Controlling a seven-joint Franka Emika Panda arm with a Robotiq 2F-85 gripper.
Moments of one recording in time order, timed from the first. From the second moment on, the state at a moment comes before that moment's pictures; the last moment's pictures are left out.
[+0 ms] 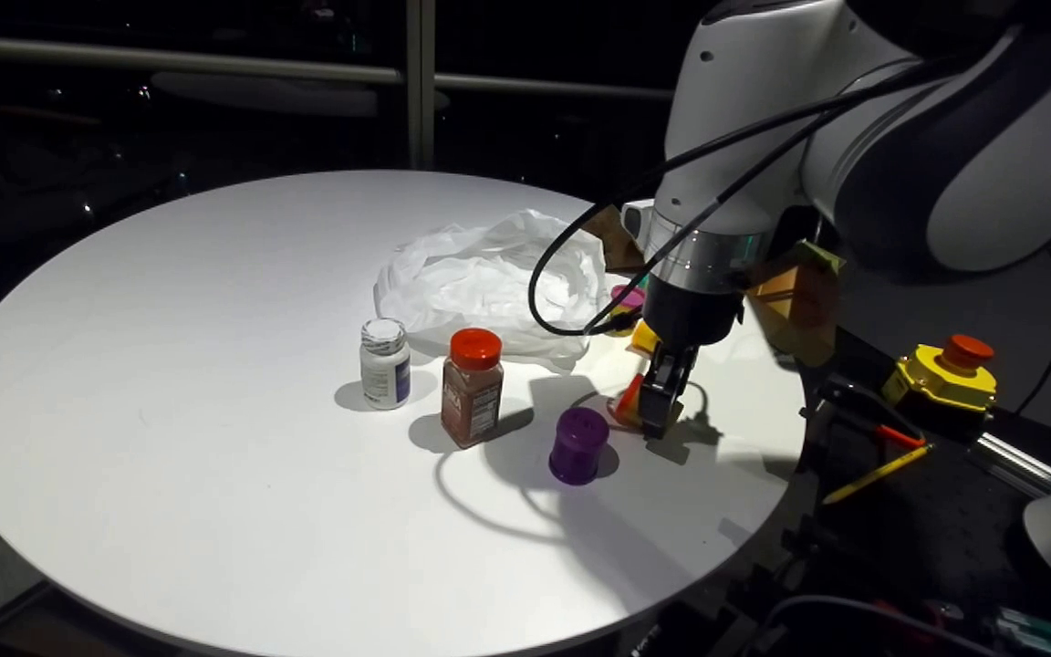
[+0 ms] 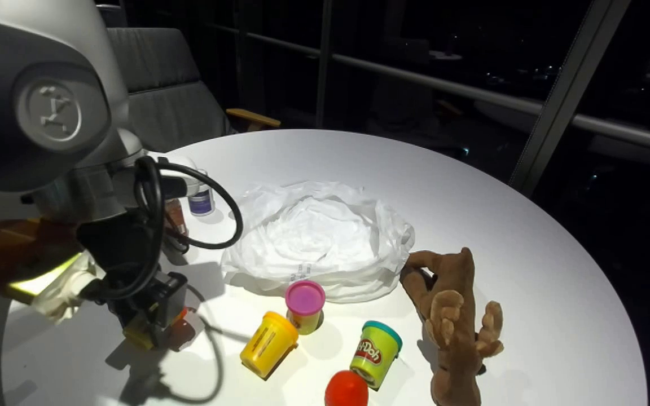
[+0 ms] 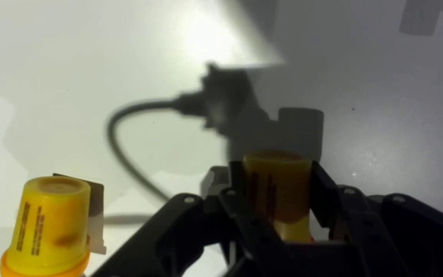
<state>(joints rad) 0.19 0.25 -0.03 -2.72 -0.42 2.89 0.42</state>
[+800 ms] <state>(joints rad) 0.08 -0.09 -0.01 -2.73 -0.08 2.86 0.24</state>
